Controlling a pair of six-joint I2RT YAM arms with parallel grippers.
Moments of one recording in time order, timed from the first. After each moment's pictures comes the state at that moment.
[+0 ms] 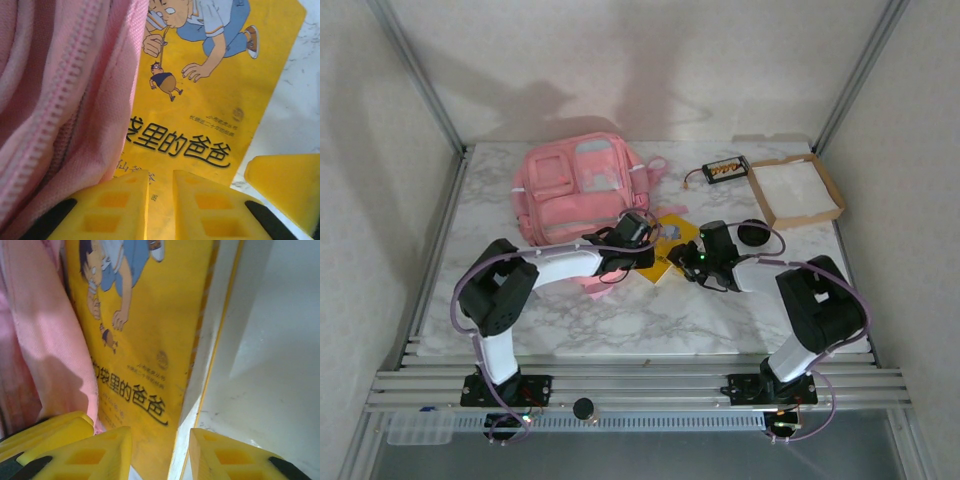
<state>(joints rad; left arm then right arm) -0.73 1.86 1.12 -0.18 -0.01 -0.72 0.48 1.62 0.66 0.16 -0.37 1.12</state>
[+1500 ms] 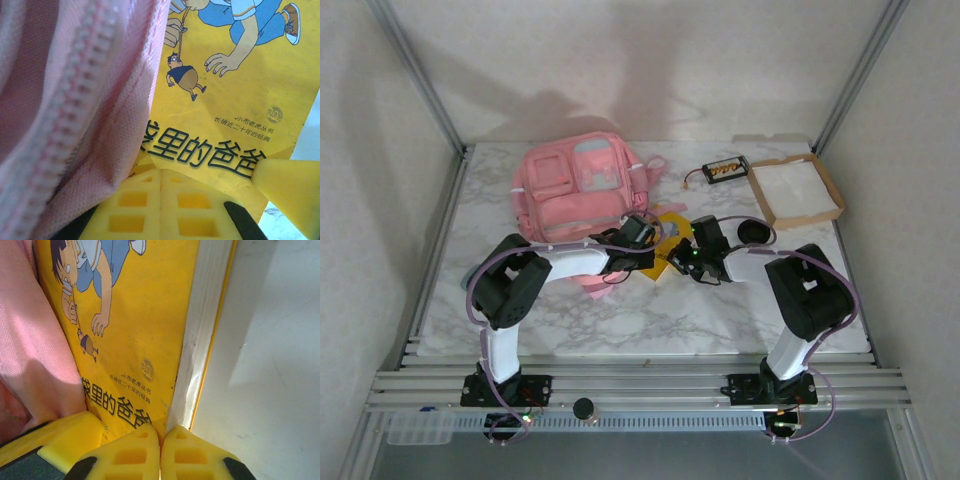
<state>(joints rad) -0.73 1.93 1.15 -0.18 -0.05 -0.72 0.50 1.71 0.77 0.07 -0.33 1.05</state>
